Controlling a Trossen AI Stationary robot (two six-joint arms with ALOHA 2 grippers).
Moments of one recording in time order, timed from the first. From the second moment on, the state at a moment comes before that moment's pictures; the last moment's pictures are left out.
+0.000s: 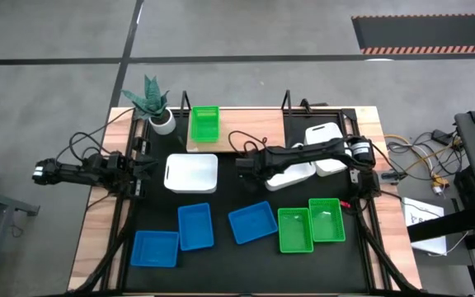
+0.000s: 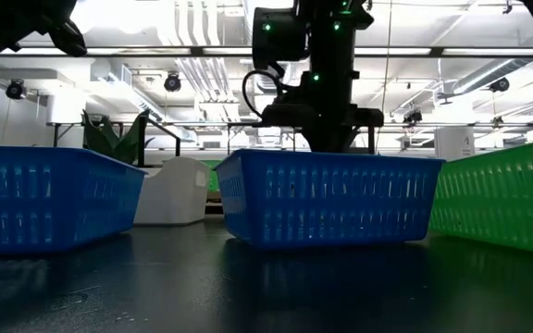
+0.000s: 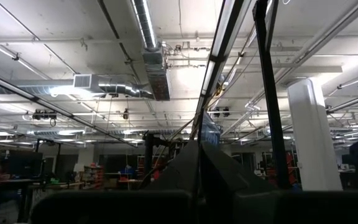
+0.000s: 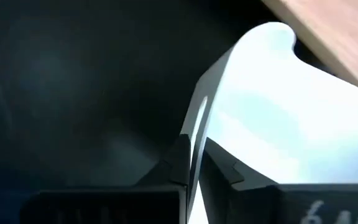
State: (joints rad) left arm -0.11 0.17 0.02 0.75 -0.09 0.08; right arm -0.02 2.01 1.59 -1.07 0.24 0.84
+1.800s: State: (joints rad) left arm -0.11 0.17 0.02 0.75 -0.09 0.08; right arm -0.25 1.87 1.63 -0.90 0.28 -0.43
